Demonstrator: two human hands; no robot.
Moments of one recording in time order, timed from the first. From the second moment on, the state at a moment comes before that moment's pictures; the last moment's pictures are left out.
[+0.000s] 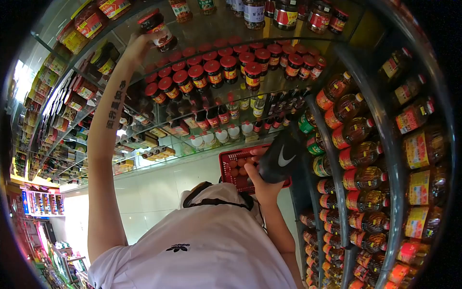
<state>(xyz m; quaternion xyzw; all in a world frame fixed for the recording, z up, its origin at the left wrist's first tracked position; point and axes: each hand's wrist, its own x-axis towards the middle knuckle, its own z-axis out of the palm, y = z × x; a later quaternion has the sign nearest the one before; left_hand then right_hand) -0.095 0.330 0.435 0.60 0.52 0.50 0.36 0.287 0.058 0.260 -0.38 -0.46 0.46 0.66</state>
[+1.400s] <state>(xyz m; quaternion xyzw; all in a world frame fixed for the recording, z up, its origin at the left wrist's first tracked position) -0.174 0.472 0.377 0.62 0.63 0.47 0.01 0.301 0.045 0.224 -0.47 -0.40 0.41 0.67</state>
